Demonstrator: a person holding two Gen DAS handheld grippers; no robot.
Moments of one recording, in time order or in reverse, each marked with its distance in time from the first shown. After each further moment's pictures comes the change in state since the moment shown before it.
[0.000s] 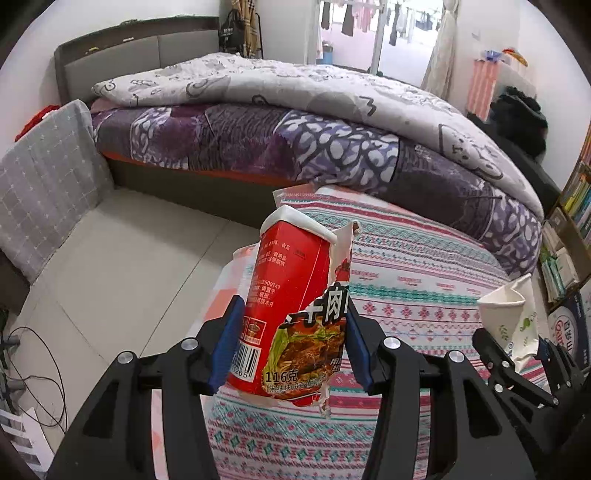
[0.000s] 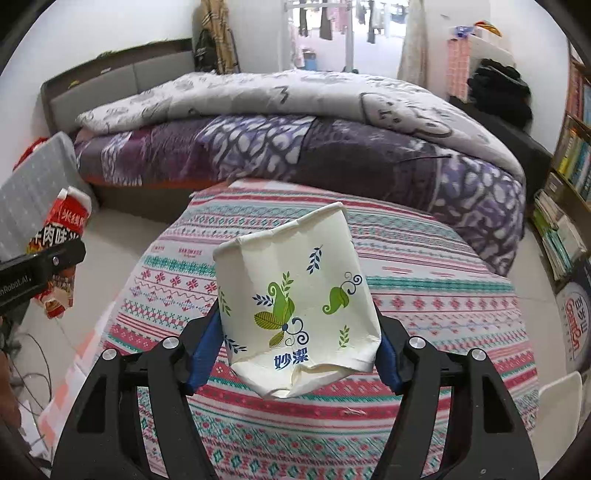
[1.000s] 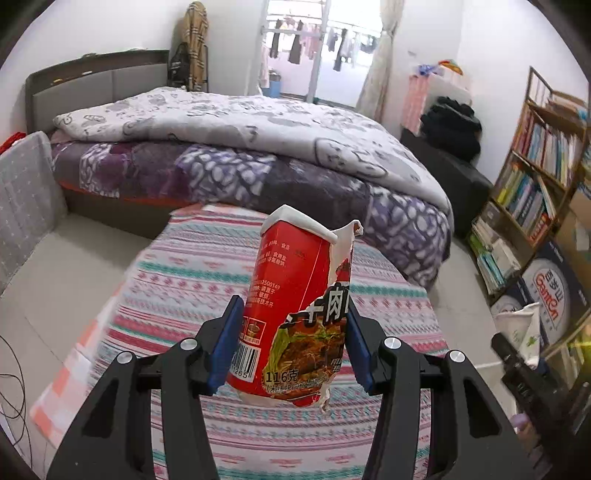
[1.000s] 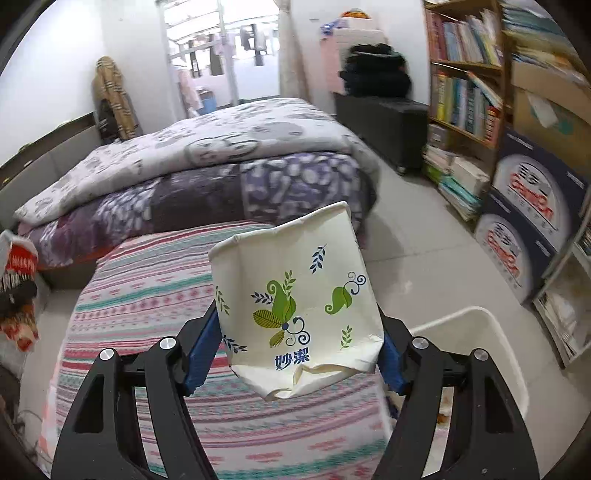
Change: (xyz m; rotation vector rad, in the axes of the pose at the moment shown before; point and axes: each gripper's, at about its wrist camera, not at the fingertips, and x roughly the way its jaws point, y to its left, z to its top) left arm -0.096 -0.178 -0.066 0.076 -0.117 -0.186; right arm -0.128 -0.229 -0.069 0.317 -0.107 -0.228
